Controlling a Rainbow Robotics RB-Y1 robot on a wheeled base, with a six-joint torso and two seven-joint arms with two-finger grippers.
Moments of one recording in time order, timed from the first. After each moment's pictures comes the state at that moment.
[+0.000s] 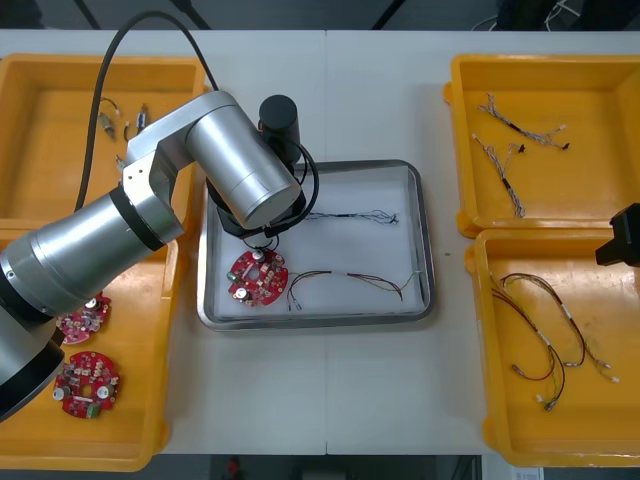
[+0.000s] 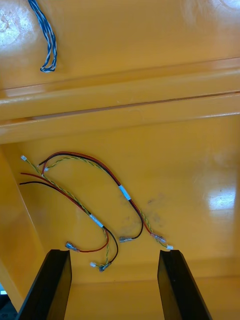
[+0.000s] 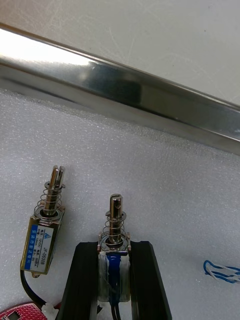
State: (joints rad) right arm -0.31 -0.87 -0.18 -2.00 -0.94 1.92 1.10; left arm -0.89 0.47 -0.74 -1.53 0.50 1.48 -0.25
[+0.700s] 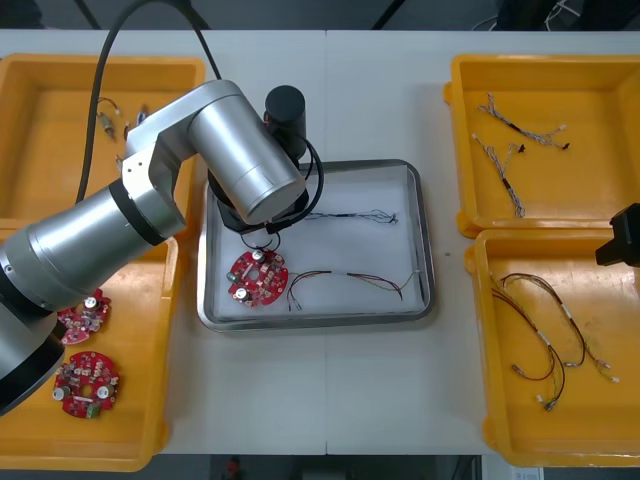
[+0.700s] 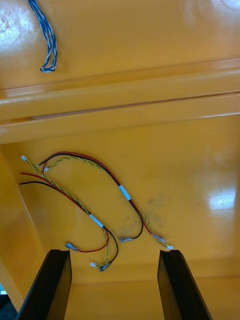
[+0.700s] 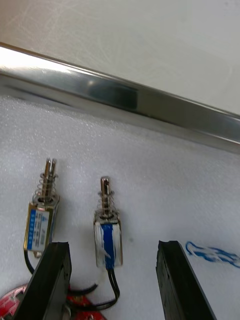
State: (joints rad) right arm -0.31 -0.87 -0.18 -2.00 -0.94 1.92 1.10; left arm -0.91 0.47 -0.74 -1.58 0.51 1.54 -0.25
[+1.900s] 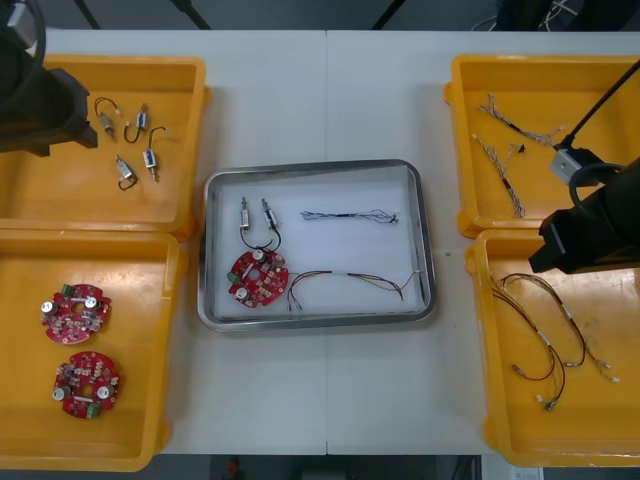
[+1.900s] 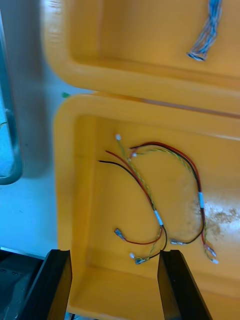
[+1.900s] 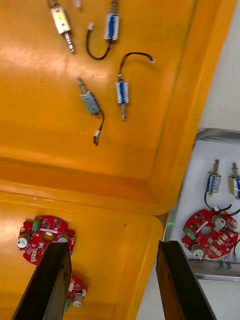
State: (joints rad) right arm -0.45 -0.87 0.06 -2.07 -1.06 1.91 1.10; left arm -0.74 1.06 -0.13 -1.95 1.07 1.81 -0.71
